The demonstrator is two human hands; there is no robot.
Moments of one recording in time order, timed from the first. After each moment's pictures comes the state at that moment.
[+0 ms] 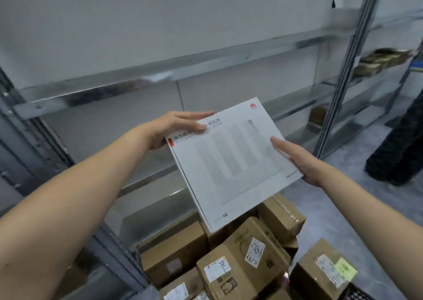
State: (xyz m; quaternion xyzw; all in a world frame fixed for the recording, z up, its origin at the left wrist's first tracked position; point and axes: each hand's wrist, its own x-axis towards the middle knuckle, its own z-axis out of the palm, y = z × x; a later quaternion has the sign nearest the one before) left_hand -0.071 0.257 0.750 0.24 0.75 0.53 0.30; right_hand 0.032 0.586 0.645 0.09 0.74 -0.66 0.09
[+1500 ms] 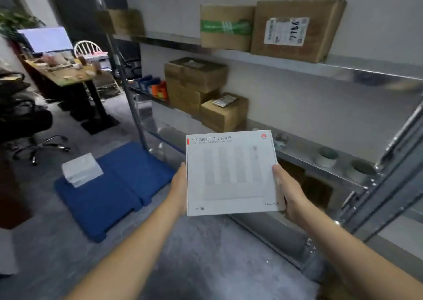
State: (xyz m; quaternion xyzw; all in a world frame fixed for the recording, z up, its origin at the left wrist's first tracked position) left_hand 0.446 -0.344 0.592 -0.48 0.38 0.72 -0.33; right_hand 0.229 -0.197 0.592 -0.17 0.69 -0.59 0.39
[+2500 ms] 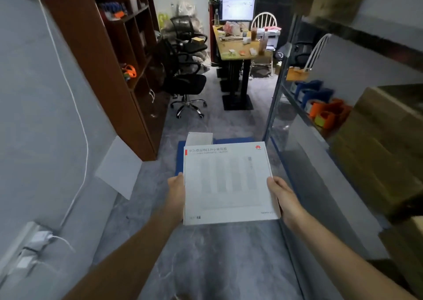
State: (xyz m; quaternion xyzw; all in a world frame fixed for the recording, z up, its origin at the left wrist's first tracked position) left_hand 0.654 -0.726 0.535 -0.67 0.16 0.47 -0.55; right_hand 0.386 -0.785 0.528 -0.43 0.57 -0.35 0.61
